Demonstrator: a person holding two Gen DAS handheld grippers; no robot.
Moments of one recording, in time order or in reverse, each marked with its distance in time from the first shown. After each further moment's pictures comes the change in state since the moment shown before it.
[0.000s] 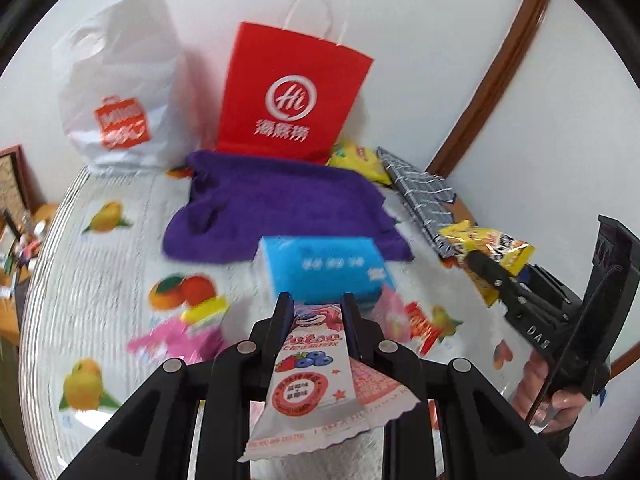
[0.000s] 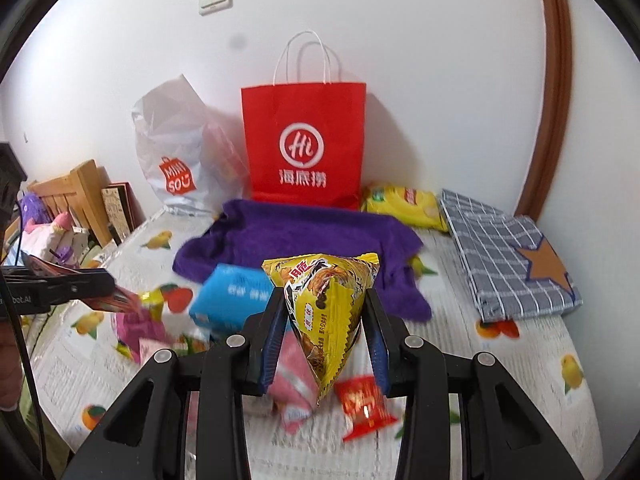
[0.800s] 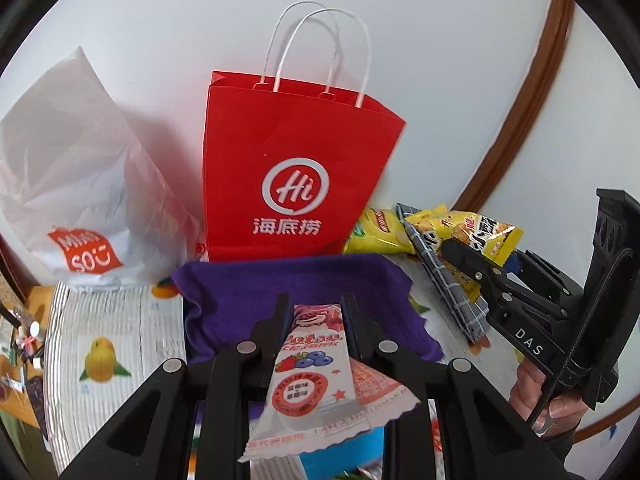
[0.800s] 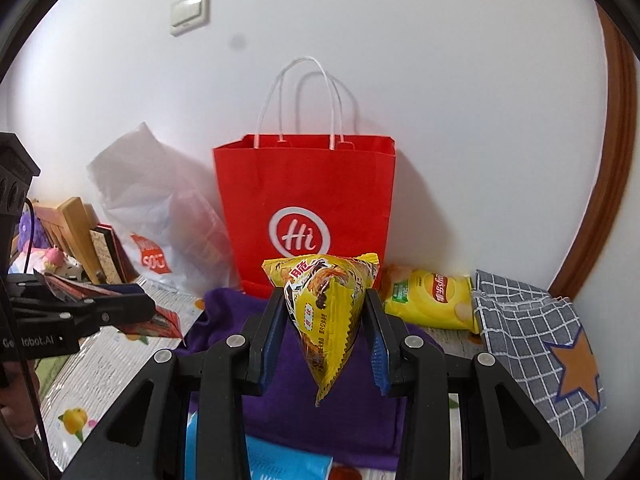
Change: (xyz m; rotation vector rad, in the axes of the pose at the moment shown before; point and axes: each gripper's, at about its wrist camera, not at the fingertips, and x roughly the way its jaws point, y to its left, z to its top) left arm 0.077 0.017 0.158 0.055 -0.038 0.040; right arm 0.123 -0.008 0.136 -0.015 -0.045 0.029
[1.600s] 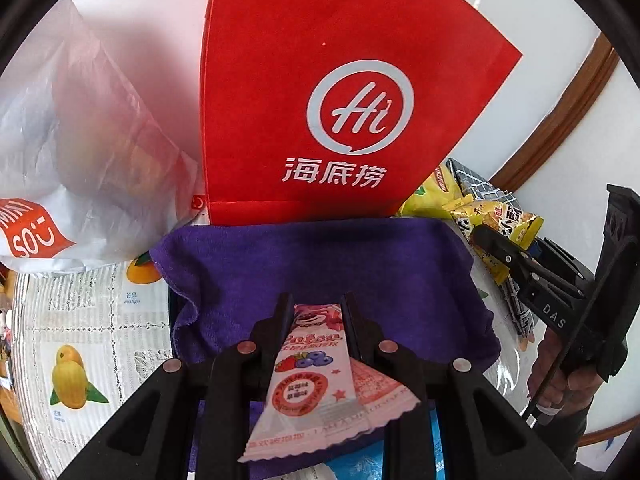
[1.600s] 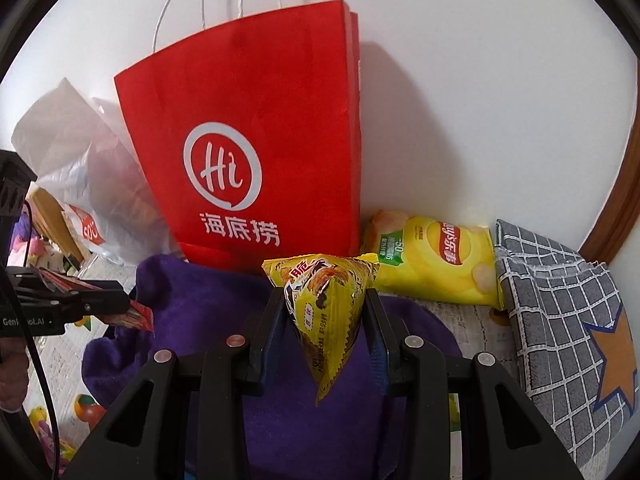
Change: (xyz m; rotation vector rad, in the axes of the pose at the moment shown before) left arm 0.117 0.046 -0.005 -0.051 0.203 0.019; right arm 0.115 -0.050 -0.030 0.035 0.165 0.020
